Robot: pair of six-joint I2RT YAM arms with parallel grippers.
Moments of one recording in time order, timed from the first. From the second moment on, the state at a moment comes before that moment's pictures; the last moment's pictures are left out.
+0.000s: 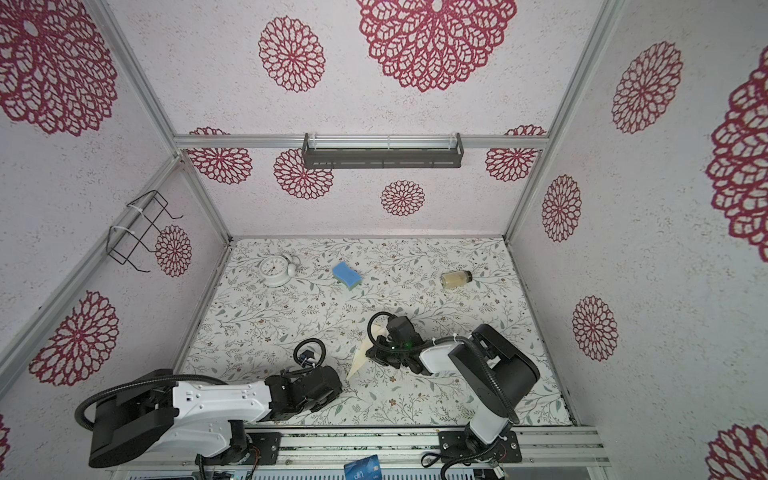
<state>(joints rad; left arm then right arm) -1.14 1.28 0.40 -0.12 -0.29 -1.58 0.68 1.68 0.57 0.32 -0.37 1.03</state>
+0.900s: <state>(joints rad) -0.99 1.61 0.69 0.02 -0.18 -1.24 0.68 1.67 0.56 0.35 -0.36 1.06</state>
